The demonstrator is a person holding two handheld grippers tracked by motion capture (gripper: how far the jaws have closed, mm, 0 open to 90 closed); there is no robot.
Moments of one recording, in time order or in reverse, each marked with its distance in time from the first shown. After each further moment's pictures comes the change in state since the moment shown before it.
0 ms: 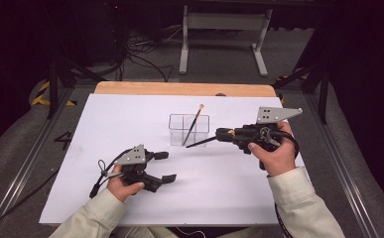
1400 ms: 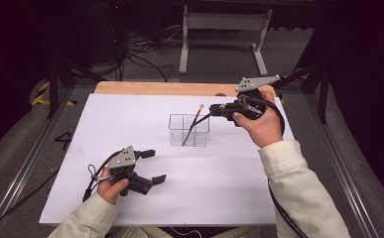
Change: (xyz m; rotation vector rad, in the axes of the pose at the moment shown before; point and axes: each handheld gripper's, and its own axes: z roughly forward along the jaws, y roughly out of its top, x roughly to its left) left arm 0.001 -0.009 -0.022 0.015 0.105 0.019; right arm -0.043 0.048 0.039 0.197 -0.169 0.004
